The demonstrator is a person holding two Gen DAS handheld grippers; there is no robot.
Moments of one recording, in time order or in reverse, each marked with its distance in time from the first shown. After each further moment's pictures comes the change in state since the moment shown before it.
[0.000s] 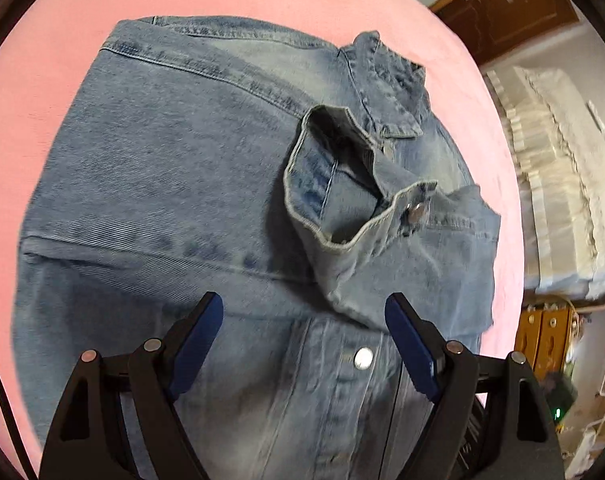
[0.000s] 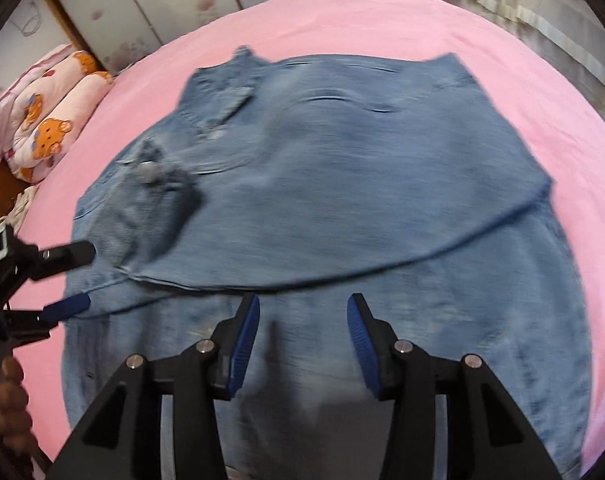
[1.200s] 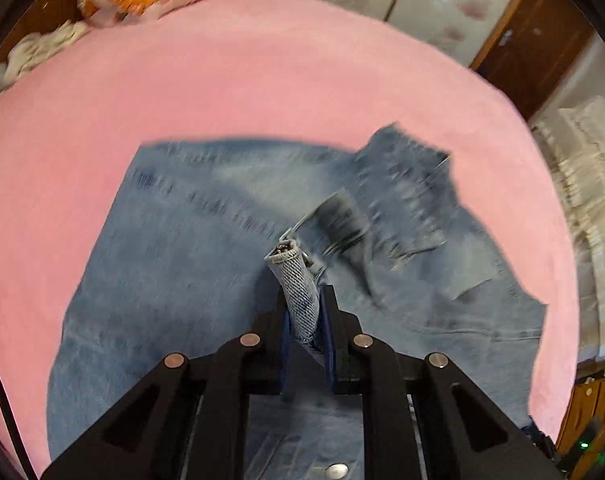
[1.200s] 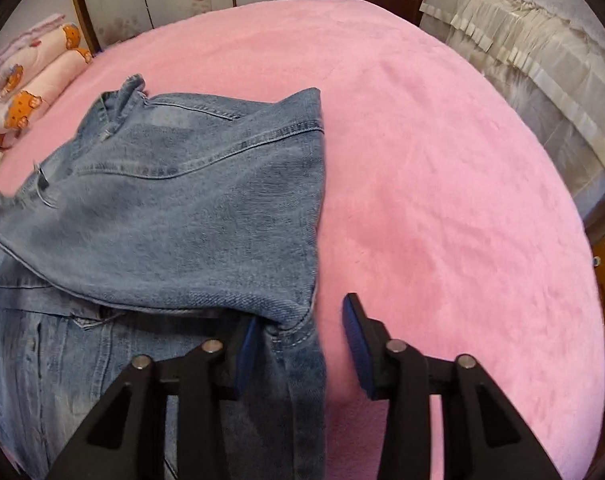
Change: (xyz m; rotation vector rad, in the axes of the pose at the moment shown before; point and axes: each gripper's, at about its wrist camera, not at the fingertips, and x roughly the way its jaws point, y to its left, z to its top) left arm 0.001 -0.059 0.058 -0.027 -0.269 0.306; right arm 0.005 -0.159 0.087 -0.183 -0.028 -0.115
